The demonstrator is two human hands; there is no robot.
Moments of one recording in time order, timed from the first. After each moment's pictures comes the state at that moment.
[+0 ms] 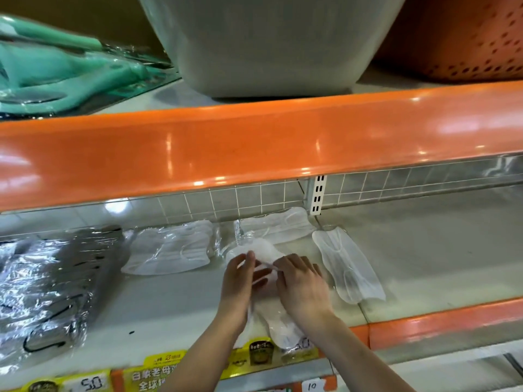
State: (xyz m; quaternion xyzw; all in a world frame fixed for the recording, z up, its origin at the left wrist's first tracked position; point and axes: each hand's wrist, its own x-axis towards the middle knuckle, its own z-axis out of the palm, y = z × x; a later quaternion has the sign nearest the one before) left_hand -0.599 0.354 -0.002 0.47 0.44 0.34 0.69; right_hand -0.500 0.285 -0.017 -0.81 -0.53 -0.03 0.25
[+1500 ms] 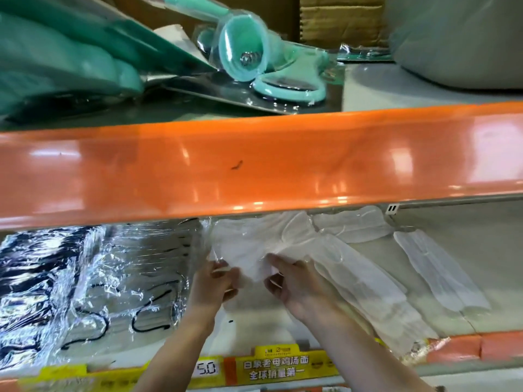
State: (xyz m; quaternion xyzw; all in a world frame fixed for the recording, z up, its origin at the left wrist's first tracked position) left_hand -0.789 0.462 0.004 0.53 0.51 0.32 0.60; right_hand -0.652 0.397 0.011 -0.50 -0.07 0.57 0.65
